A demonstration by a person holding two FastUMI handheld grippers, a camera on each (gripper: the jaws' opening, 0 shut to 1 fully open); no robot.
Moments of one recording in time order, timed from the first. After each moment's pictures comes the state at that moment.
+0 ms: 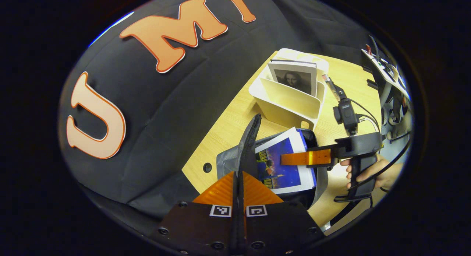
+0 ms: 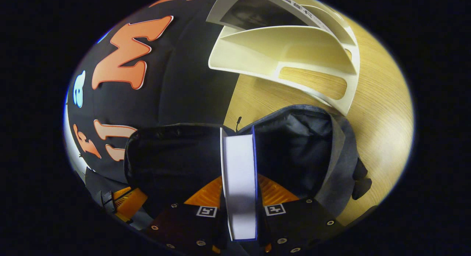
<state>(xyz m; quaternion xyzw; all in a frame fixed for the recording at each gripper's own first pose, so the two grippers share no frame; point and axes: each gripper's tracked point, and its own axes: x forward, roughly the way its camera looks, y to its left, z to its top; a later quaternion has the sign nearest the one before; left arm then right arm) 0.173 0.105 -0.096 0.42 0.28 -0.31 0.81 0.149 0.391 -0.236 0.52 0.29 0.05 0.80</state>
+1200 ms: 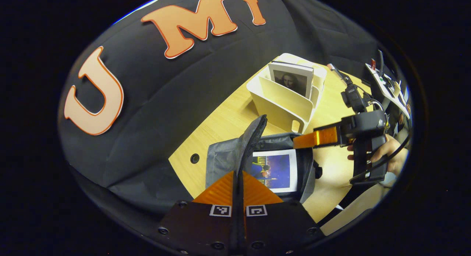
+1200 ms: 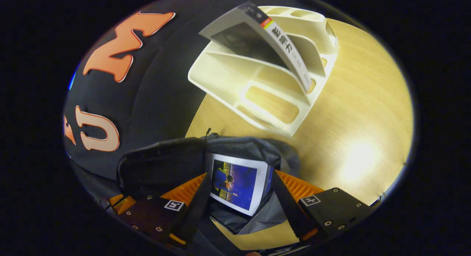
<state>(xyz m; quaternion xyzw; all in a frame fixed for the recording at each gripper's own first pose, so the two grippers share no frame) 0.143 0.124 -0.115 0.33 0.31 -0.32 0.83 0.092 0.282 -0.239 0.42 0.34 -0.06 0.84</state>
